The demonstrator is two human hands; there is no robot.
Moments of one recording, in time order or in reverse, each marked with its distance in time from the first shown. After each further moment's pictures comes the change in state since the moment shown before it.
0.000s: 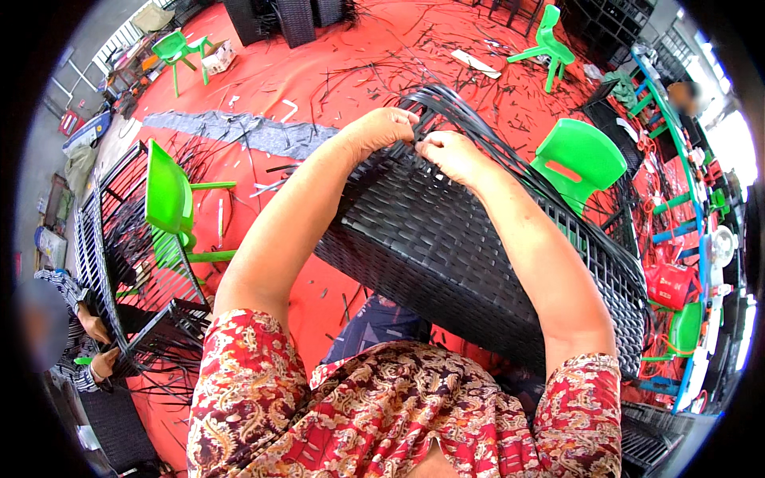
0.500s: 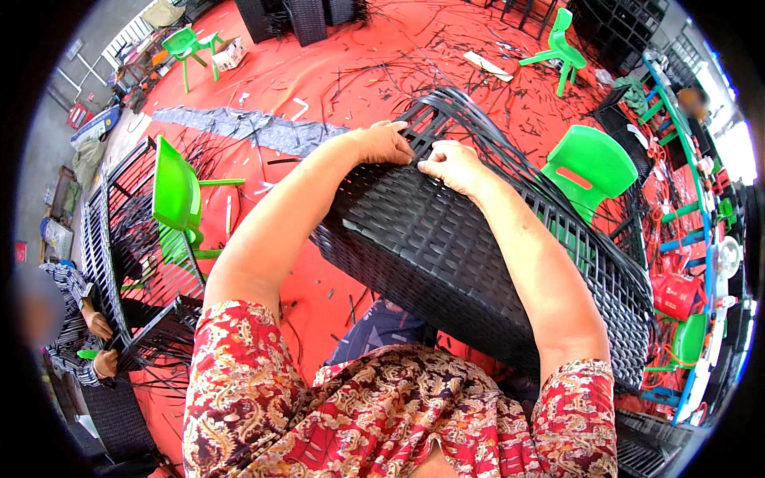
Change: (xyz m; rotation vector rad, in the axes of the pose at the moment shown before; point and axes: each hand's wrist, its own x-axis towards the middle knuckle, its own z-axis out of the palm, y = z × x) left_hand -0.002 -0.019 -0.024 0.907 -0.283 0.070; right_hand 0.009 0.014 0.017 -0.212 0.020 -0.067
